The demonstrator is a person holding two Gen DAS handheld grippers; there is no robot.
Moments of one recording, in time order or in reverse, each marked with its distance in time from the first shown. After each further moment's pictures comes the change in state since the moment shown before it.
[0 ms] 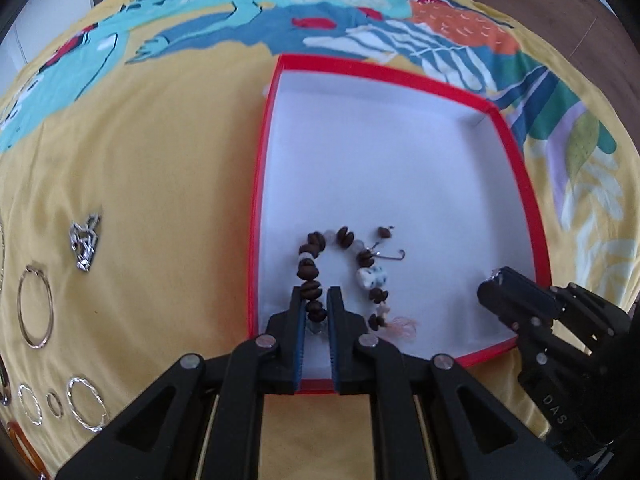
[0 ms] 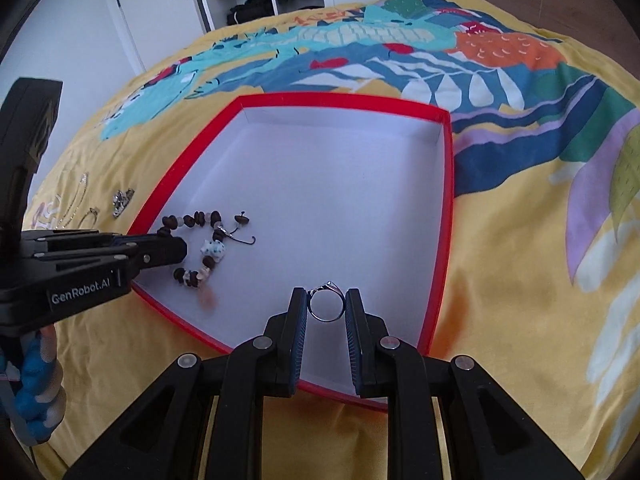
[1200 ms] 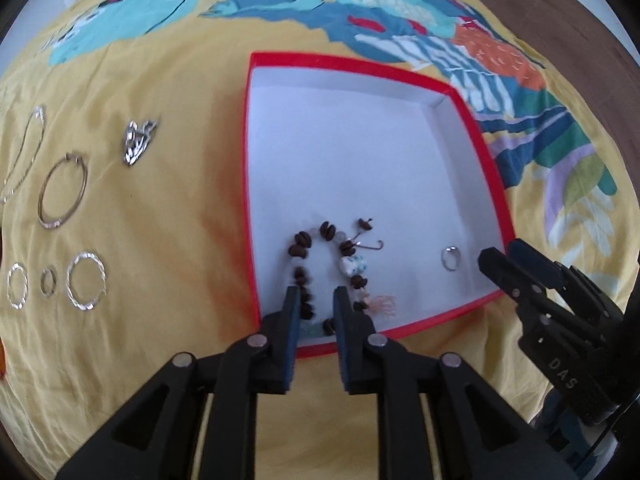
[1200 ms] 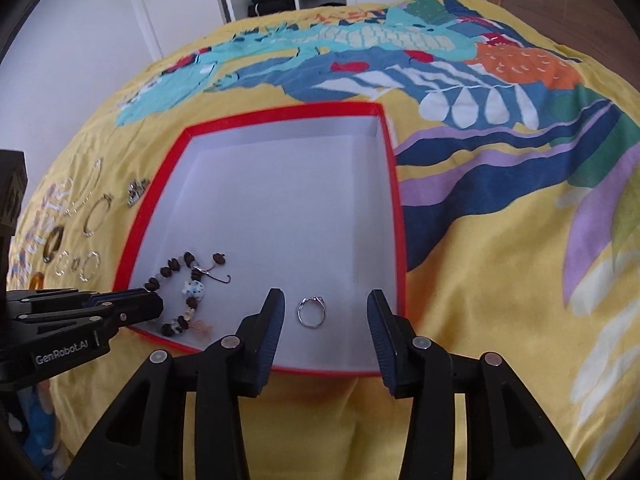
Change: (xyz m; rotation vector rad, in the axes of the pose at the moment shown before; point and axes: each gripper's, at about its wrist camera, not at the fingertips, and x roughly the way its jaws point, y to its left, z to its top) left arm -0.049 0.002 -0.052 -0.202 -0.006 0.003; right arm -0.026 0.001 0.008 -0.051 -0.015 0.031
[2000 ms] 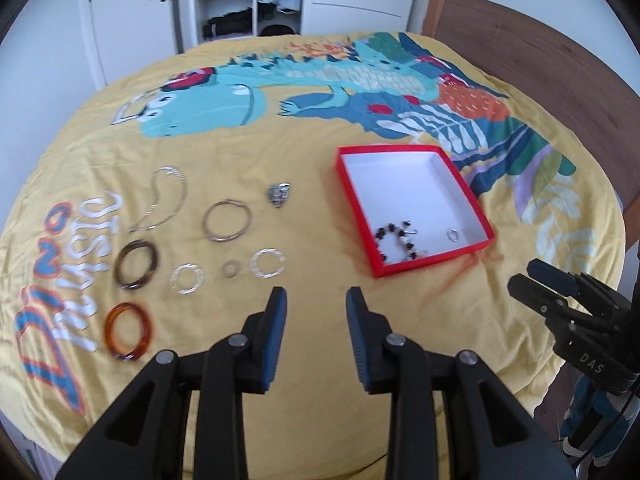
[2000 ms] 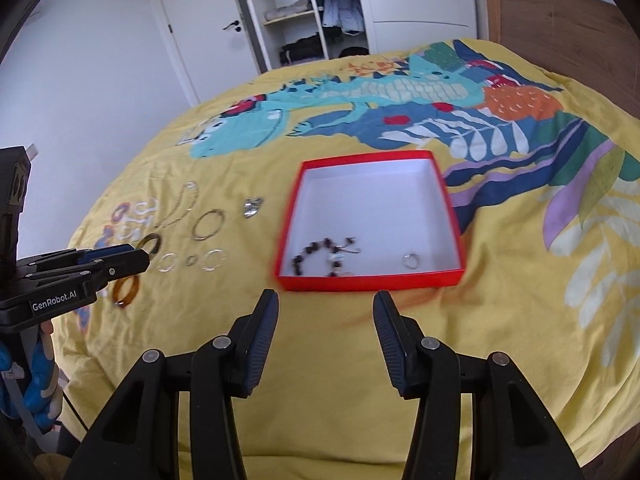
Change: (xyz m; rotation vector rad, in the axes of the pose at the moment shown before) left arm -0.177 0.065 -0.077 0.100 -0.265 0.133; right arm -0.132 0.096 -0.062 0.002 -0.143 0.122
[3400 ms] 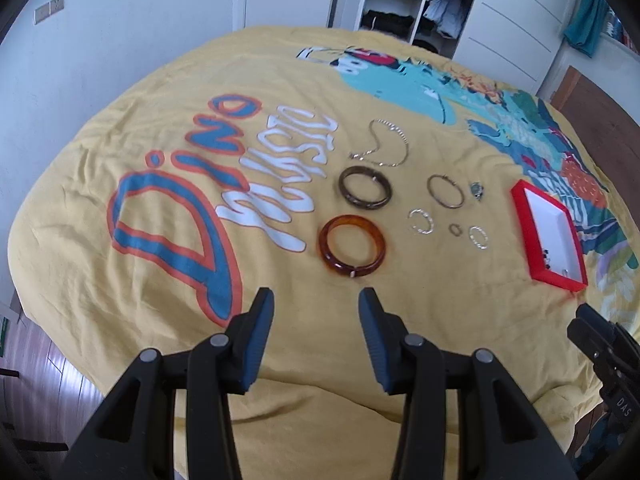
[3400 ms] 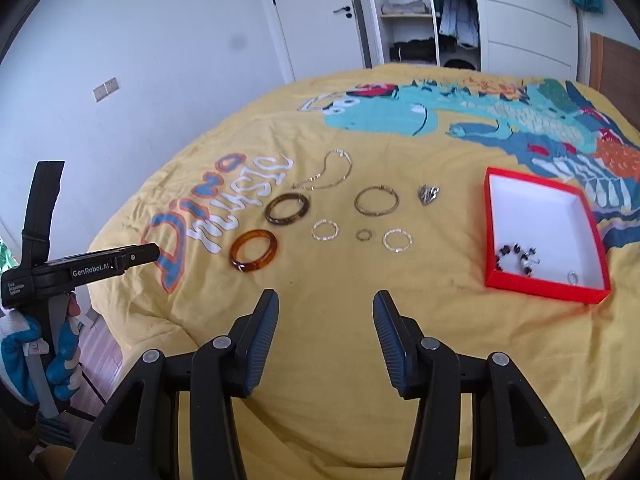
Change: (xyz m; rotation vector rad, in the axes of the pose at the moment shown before) left arm -0.042 0.223 -0.116 -0.398 0.000 0.205; right arm 0.028 0.181 -0.041 -0.207 0.050 0.188
